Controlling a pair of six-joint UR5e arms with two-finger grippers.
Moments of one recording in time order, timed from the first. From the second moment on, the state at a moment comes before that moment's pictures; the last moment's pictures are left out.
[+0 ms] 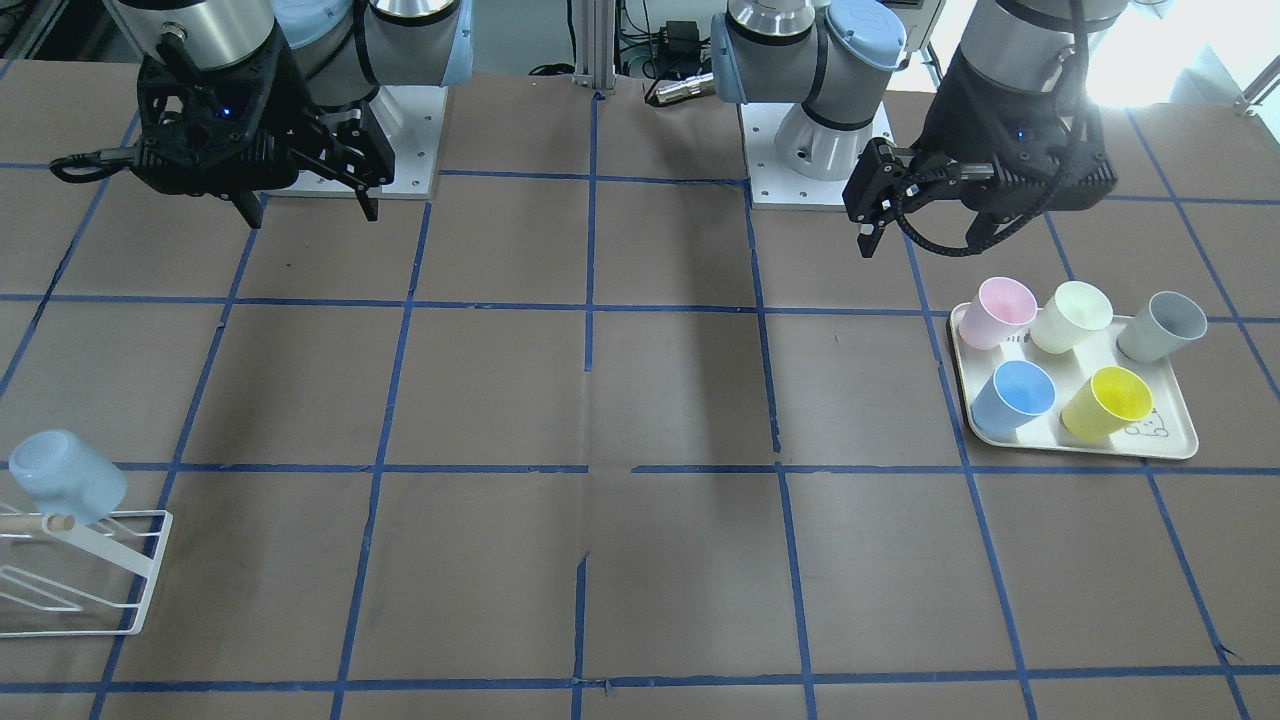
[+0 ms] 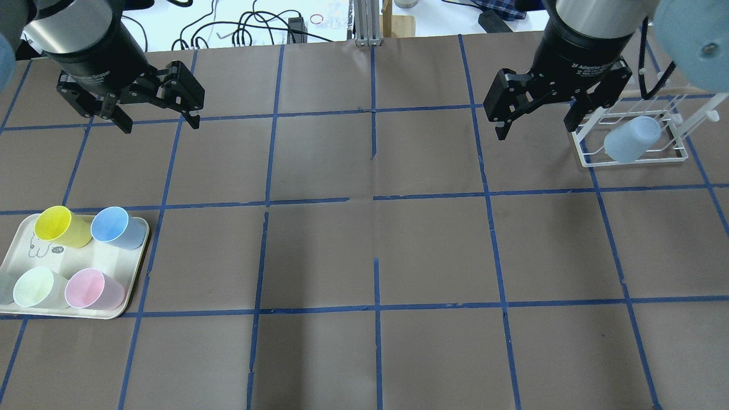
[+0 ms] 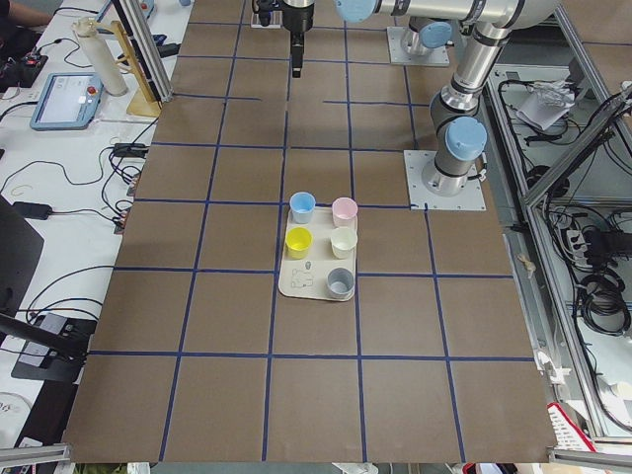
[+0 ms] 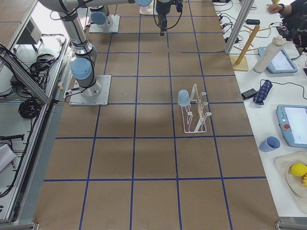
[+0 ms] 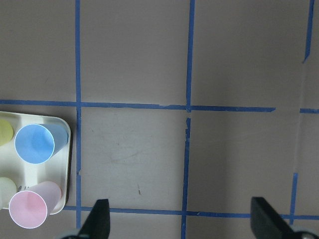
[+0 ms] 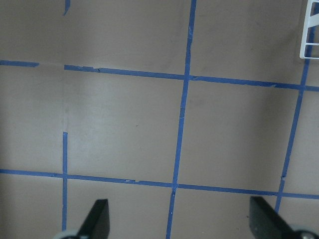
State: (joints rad) left arm -1.52 -1.55 -1.52 -1.59 1.60 0.01; right arm 1.61 -1.58 1.50 -1.46 -1.56 -0.06
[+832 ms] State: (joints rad) left arm -1.52 -1.54 -1.53 -1.59 1.60 0.01; right arm 1.61 -1.58 1.50 -1.46 -1.56 -0.06
